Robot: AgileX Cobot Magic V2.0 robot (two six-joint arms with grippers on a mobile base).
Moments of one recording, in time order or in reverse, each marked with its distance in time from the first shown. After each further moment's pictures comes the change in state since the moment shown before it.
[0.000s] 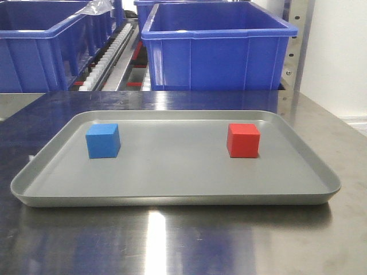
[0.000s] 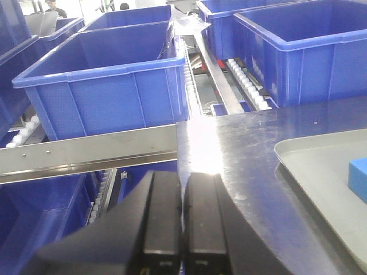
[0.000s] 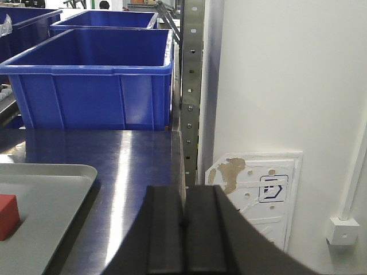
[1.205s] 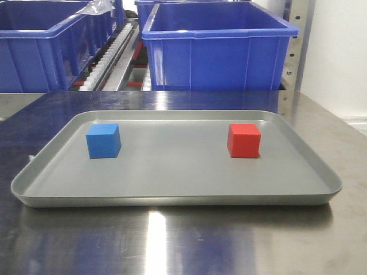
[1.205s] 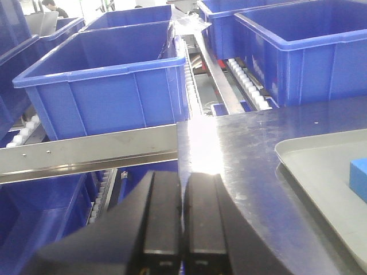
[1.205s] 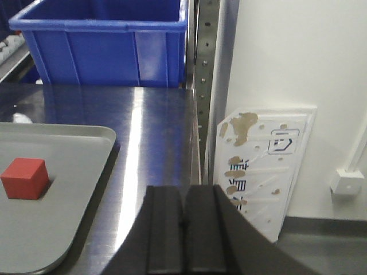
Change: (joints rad) left arm 0.000 0.000 0.000 0.000 0.000 0.000; right arm 0.000 0.111 -0.266 0.000 0.382 0.000
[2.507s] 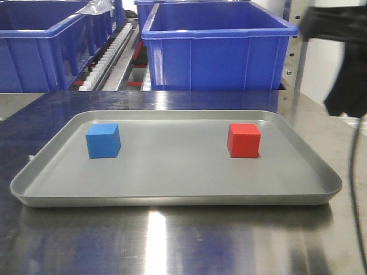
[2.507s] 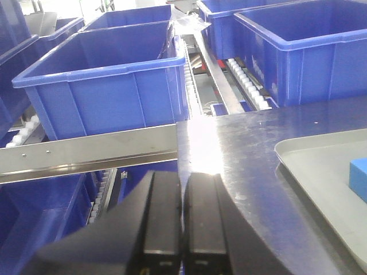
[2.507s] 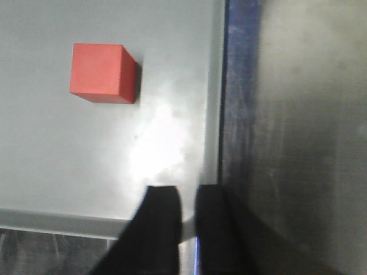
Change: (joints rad) left arm 0.000 0.000 0.000 0.000 0.000 0.000; right arm 0.488 1.175 -0.679 -0.201 0.378 0.612
